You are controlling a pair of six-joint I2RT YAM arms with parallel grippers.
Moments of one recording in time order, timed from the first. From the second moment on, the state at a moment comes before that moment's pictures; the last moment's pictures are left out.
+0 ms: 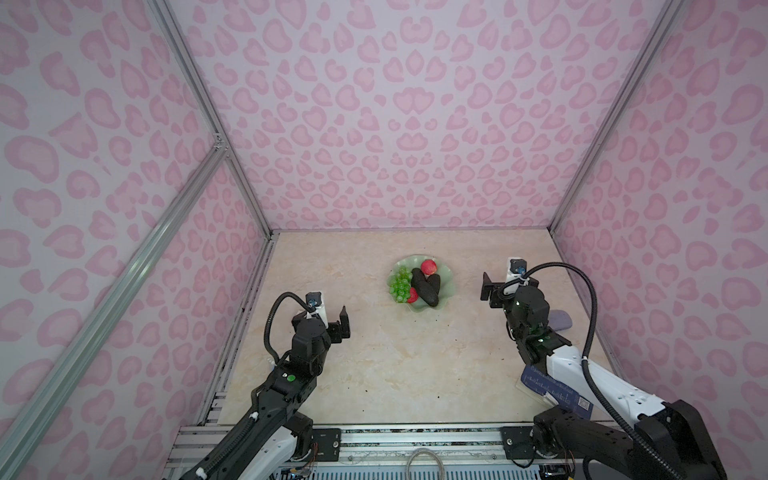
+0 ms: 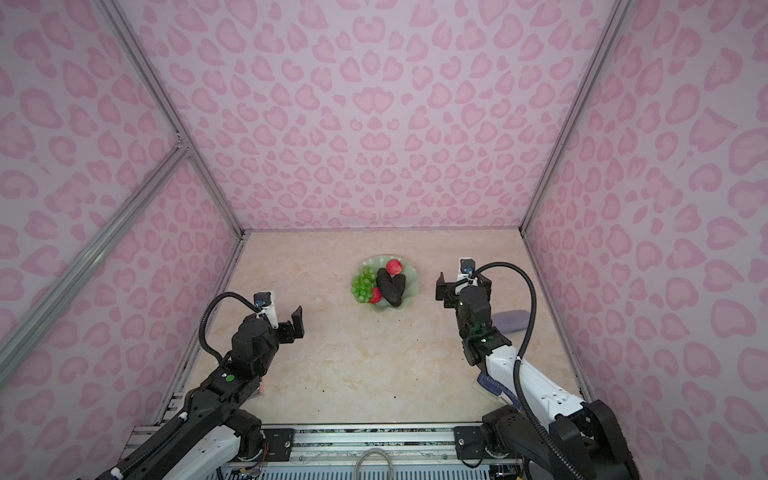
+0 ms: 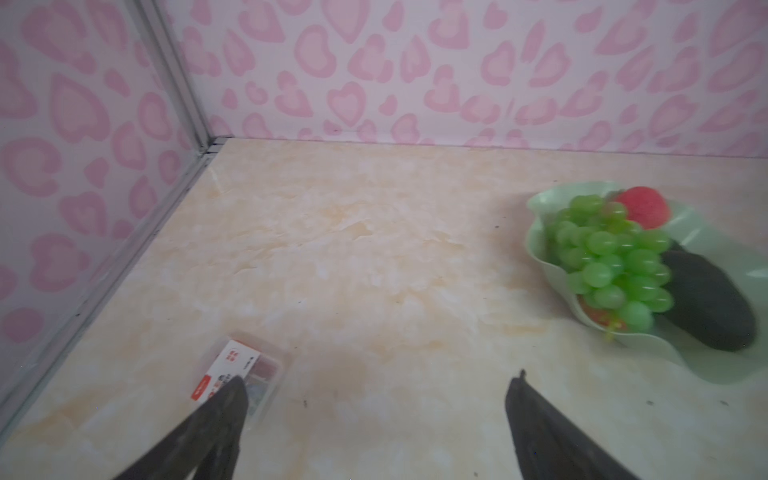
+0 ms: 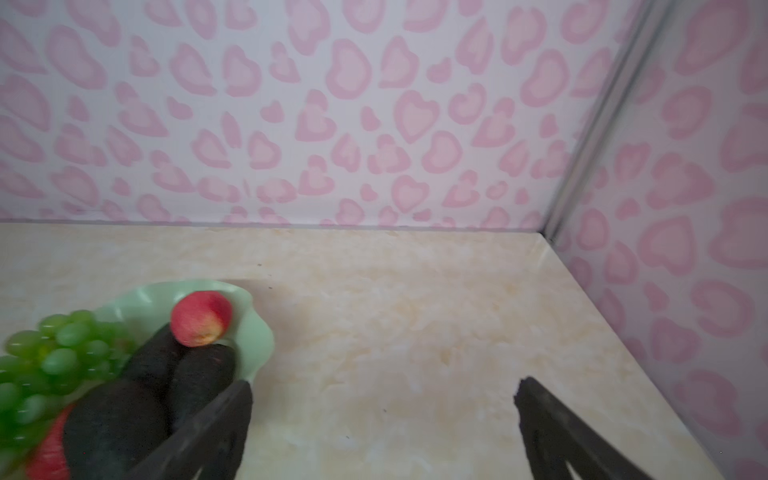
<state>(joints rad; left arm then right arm) -0.36 0.78 0.30 0.12 -0.42 -0.16 0.32 1.08 0.47 0.38 0.43 0.06</state>
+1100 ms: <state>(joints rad) -0.02 1.47 0.31 0.88 -0.27 -0.08 0.12 1.54 0.27 1.04 0.43 -0.02</state>
